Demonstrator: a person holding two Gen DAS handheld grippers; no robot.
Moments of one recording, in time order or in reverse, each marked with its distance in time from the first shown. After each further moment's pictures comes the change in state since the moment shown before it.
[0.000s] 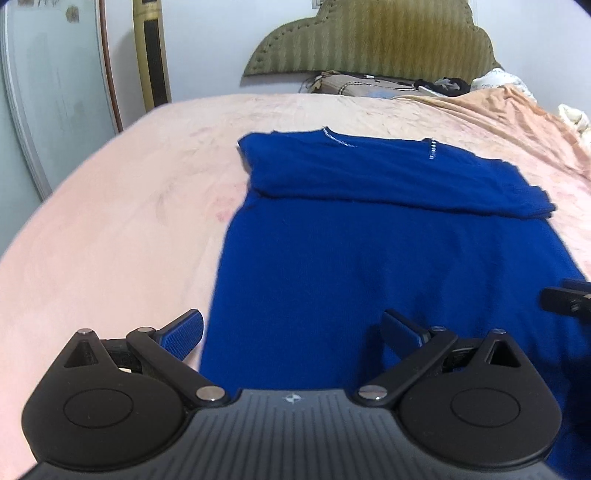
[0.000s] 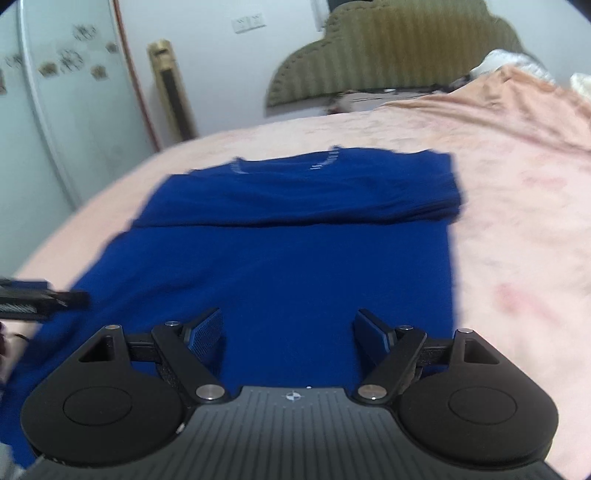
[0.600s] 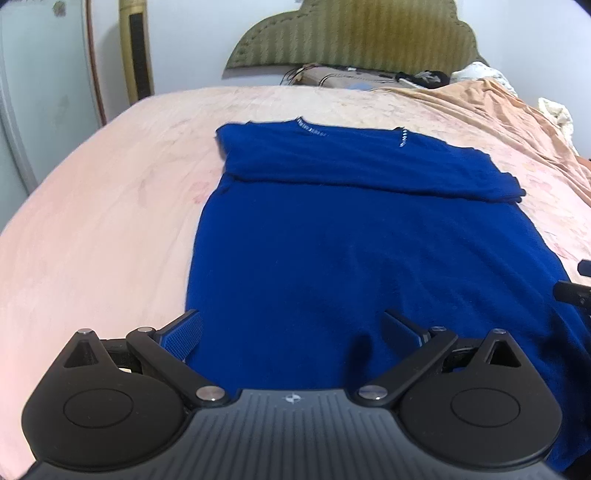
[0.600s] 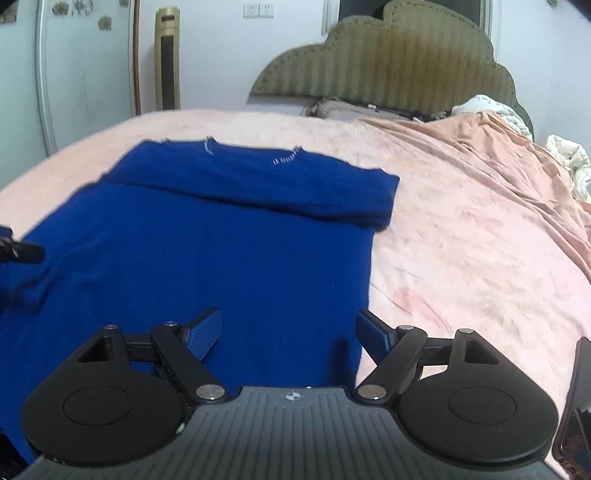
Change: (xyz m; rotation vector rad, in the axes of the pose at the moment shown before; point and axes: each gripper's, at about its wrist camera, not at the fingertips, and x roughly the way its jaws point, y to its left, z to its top) left arm -0.015 -0.014 -0.014 0.006 0.033 -0.041; right arm -0.045 -0.016 -0.004 -0.171 0.032 -0.183
